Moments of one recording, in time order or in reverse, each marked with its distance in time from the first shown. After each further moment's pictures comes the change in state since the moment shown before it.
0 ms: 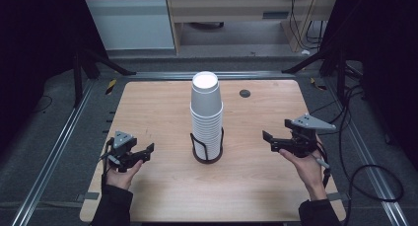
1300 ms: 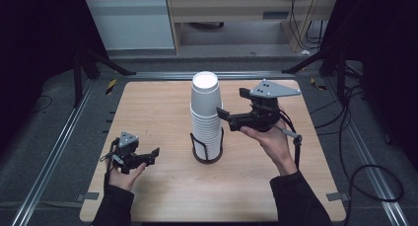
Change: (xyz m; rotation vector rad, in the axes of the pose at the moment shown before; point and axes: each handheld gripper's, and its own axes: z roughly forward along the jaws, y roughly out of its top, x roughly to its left) left arm -0.006 -0.002 0.008 0.061 -0.054 0.040; right arm 0.094 0.112 0.022 -0.139 0.274 -0.126
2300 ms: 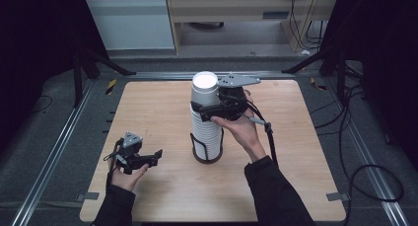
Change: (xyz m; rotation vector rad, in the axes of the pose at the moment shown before) left arm -0.005 -0.001 0.006 0.028 -0.028 0.017; right arm 0.010 0.005 0.074 0.055 0.011 0.006
